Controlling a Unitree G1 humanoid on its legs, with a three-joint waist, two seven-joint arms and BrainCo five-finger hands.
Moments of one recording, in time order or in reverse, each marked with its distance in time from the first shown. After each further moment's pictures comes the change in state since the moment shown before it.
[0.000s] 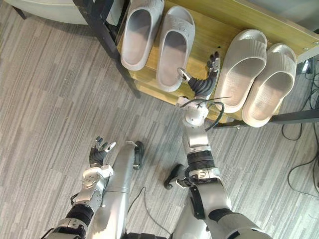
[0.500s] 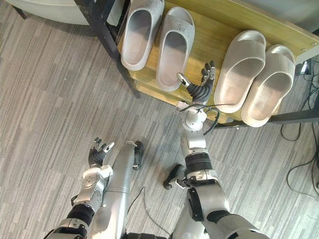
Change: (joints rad) left arm 0.000 -0.022 0.039 0.004 0.001 0.006 0.001; right arm 0.000 0.015 -0.005 0.052 0.113 -0.089 0.045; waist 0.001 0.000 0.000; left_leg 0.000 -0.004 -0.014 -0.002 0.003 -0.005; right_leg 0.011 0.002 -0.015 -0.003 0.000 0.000
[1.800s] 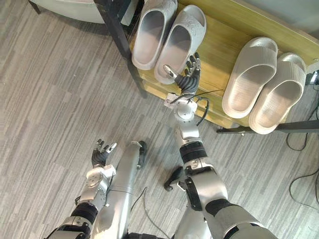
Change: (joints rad) left arm -0.025 -0.033 0.000 0.055 0.000 0.004 0.019; right arm -0.137 -0.011 0.089 0.128 0.086 0.014 0.017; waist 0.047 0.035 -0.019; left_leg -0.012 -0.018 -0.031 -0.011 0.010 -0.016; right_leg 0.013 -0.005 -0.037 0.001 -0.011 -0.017
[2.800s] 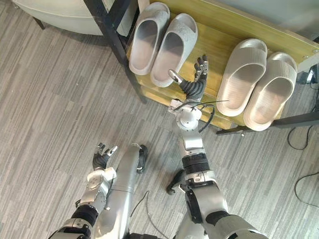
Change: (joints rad) left arm 0.025 0.006 0.001 -0.007 -0.003 0.021 0.000; right arm 0.201 0.046 -0.043 -0.344 -0.151 0.065 -0.048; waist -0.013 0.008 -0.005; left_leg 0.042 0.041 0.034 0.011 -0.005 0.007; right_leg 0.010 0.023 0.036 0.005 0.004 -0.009
